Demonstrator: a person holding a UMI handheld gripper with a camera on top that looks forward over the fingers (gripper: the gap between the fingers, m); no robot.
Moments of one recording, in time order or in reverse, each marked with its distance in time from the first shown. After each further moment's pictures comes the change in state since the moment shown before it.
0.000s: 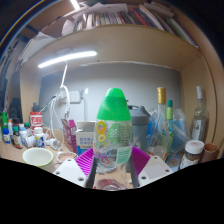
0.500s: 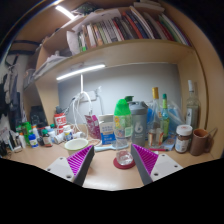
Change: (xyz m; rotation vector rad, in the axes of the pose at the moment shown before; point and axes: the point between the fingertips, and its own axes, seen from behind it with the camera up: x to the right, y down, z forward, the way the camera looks) arm -0.031 -0.010 -0.149 -0.136 -0.148 0.115
